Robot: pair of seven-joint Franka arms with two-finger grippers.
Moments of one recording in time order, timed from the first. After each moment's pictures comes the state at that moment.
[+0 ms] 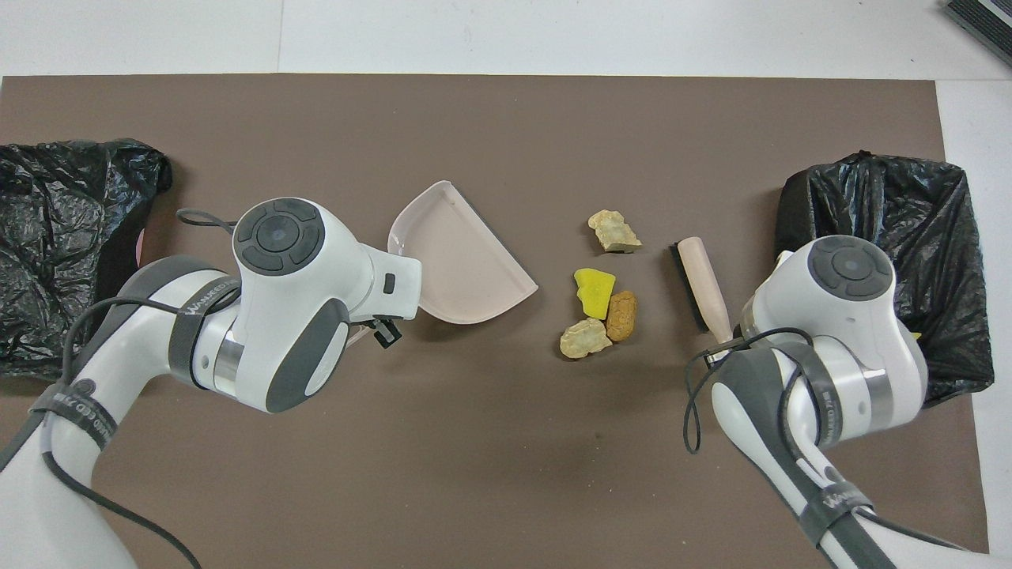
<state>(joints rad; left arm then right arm) -0.45 0.17 -0.02 -1.94 -0.02 2.06 0.55 0.07 0.05 0.11 -2.22 -0.09 2.03 -0.01</state>
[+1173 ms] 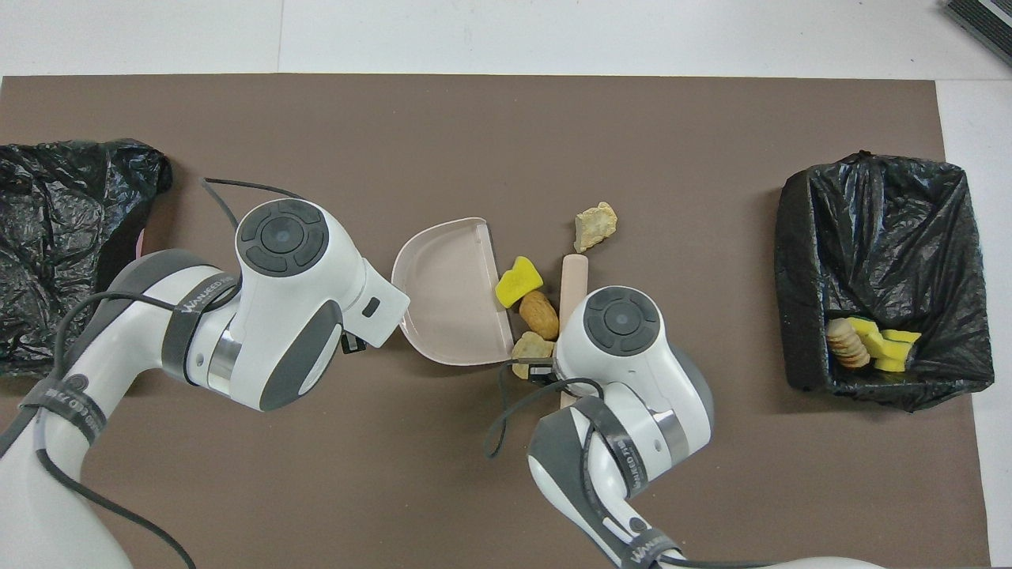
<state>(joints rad) -0.44 0.17 -0.02 -1.96 0.06 2.04 0.93 0.48 0.22 0.11 -2.07 0.14 2.14 0.60</state>
